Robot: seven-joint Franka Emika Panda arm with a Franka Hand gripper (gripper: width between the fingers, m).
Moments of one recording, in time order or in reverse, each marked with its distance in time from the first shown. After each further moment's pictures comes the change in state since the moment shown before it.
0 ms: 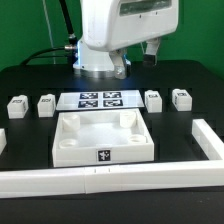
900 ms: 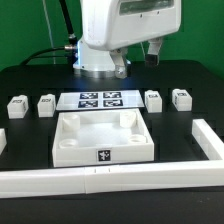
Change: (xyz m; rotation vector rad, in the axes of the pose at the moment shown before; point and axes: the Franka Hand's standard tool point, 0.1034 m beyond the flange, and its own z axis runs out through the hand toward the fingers) arm 0.017 0.005 -0.004 0.000 0.006 0.094
